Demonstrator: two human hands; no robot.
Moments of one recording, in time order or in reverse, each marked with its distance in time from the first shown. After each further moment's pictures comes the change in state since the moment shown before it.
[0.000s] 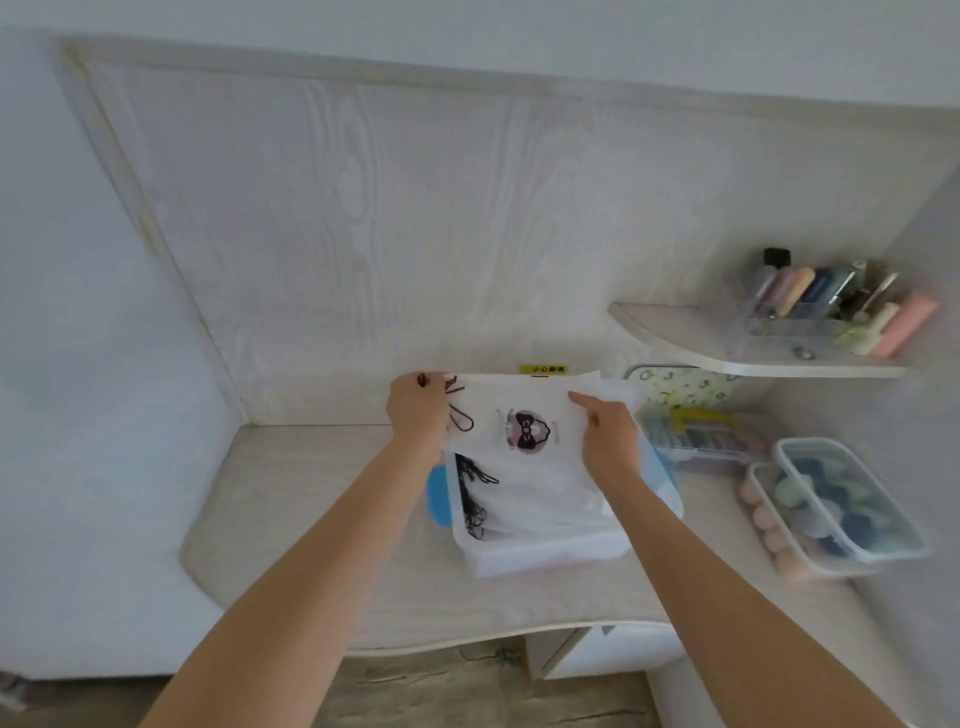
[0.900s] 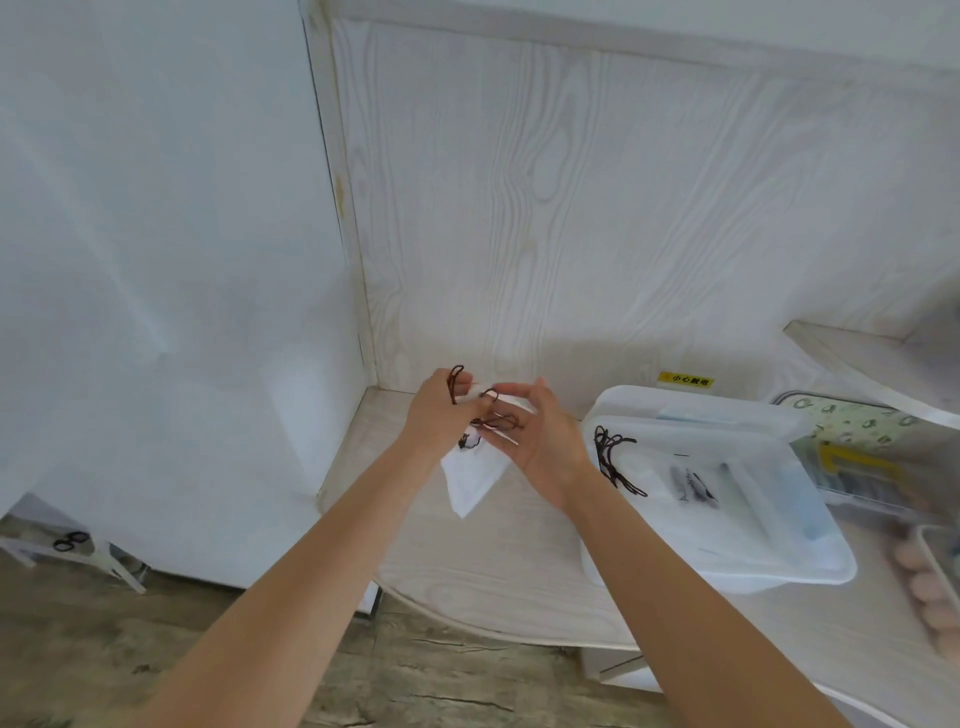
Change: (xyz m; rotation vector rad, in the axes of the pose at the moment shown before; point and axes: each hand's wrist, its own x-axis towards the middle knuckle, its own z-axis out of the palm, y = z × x) left_hand 0.056 -0.041 -0.144 0.145 -0.207 0.088; right_hand -0.074 -0.147 0.140 1.165 -0.702 0.336
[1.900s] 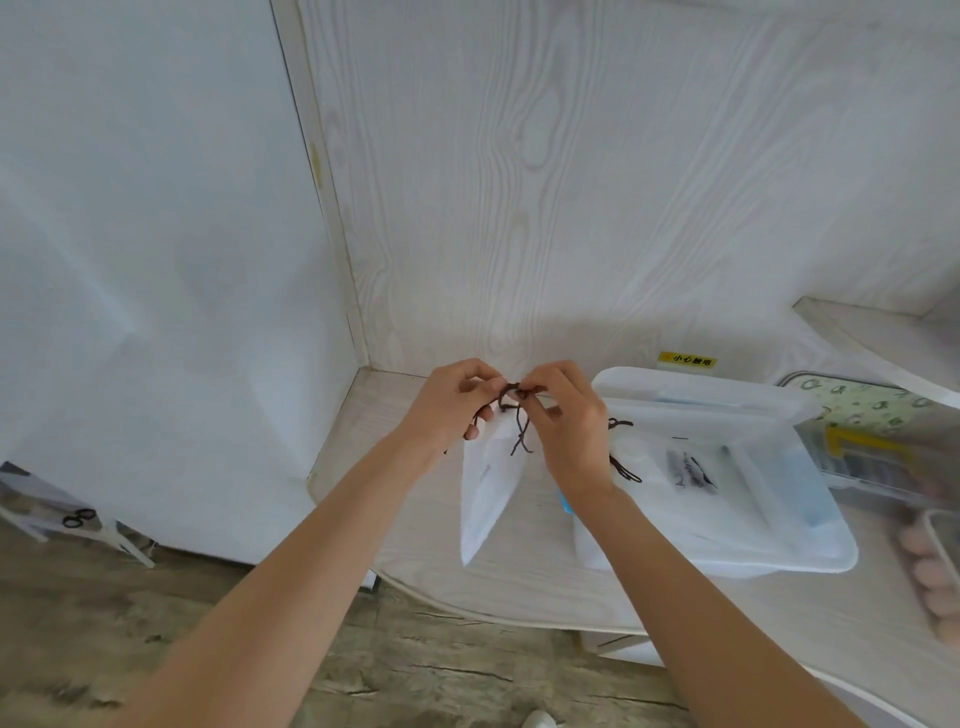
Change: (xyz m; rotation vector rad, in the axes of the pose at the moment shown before) left_hand -0.012 0.008 0.015 -0.117 -0.203 0.035; right_hand -0.001 0.001 -0.035 -1.135 0.204 -1.003
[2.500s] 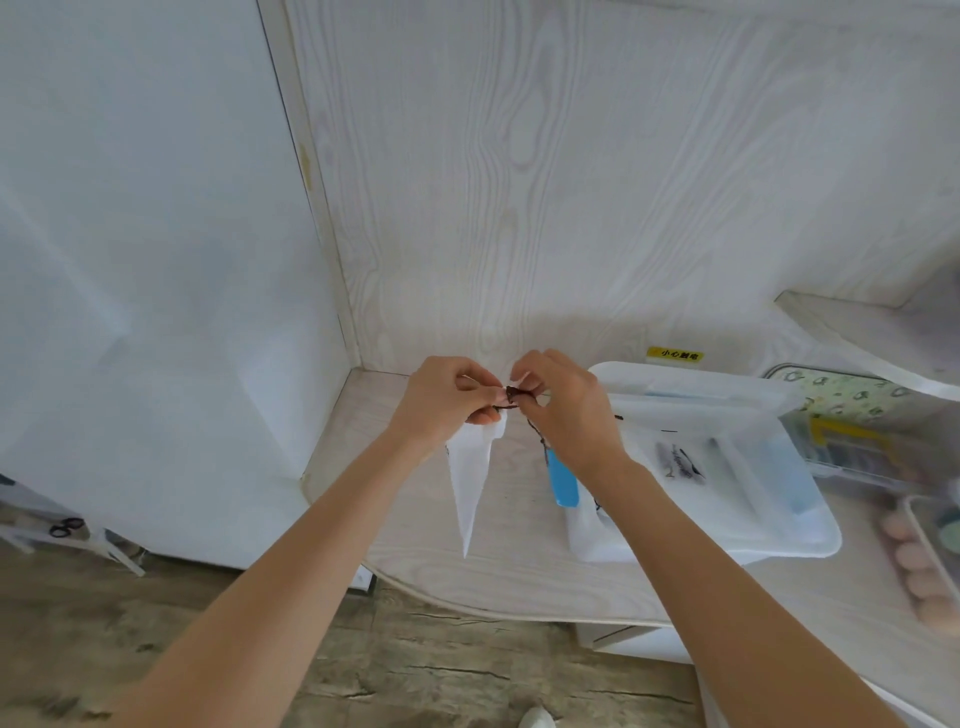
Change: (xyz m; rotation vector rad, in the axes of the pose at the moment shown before) left_hand -0.004 0.007 -0.001 0.063 0.017 0.027; right_hand 0.015 -0.009 -0.022 -0.191 -0.256 0.041
